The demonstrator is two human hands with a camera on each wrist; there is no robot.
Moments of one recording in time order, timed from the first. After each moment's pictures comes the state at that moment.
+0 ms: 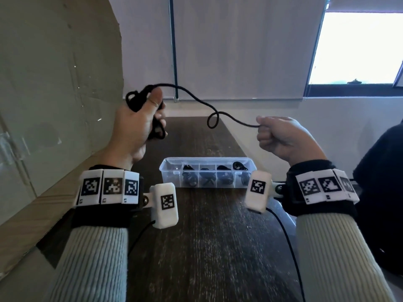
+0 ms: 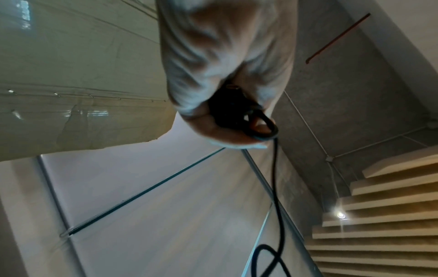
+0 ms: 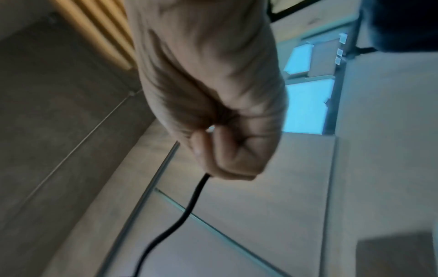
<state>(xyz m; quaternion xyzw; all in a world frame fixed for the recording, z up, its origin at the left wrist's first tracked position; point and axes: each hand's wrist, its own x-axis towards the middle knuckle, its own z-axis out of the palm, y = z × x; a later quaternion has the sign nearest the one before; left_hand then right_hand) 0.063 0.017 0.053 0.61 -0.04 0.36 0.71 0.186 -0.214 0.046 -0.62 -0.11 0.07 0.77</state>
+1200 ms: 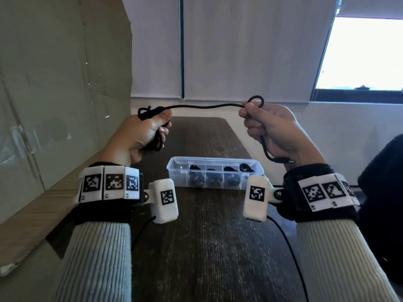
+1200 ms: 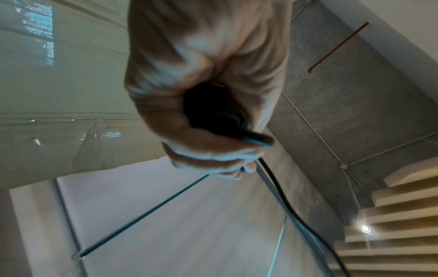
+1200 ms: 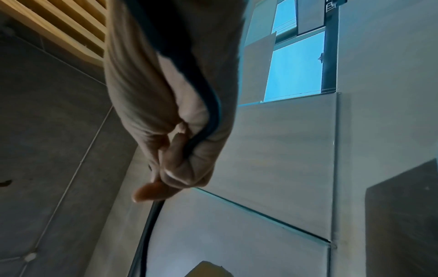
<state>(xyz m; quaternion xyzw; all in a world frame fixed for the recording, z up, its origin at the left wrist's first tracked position) 0.056 0.042 0.047 0.67 0.11 0.23 0.70 0.159 -0.186 0.056 -0.51 -0.33 0.11 0.79</state>
